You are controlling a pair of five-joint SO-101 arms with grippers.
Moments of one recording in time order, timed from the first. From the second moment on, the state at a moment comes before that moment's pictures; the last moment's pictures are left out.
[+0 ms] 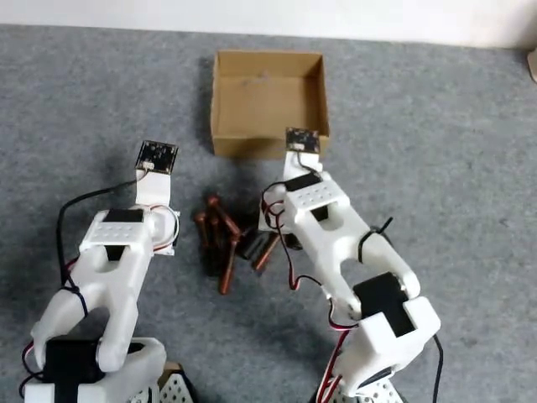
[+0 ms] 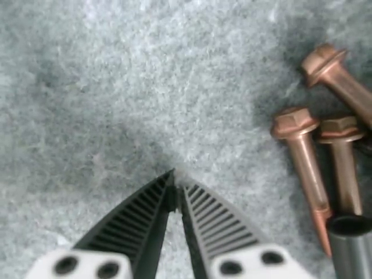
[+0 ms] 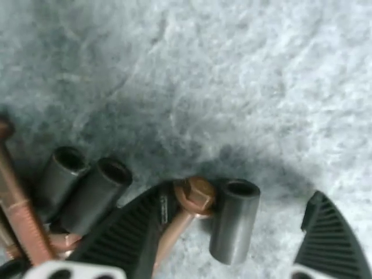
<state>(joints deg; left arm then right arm) -7.3 -16.7 55.8 39.5 -2.9 -26.2 7.6 25.3 50.5 -23.3</state>
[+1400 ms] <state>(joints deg) -7.3 -16.7 55.8 39.3 -2.9 -20.9 7.6 15.7 68.1 -23.3</state>
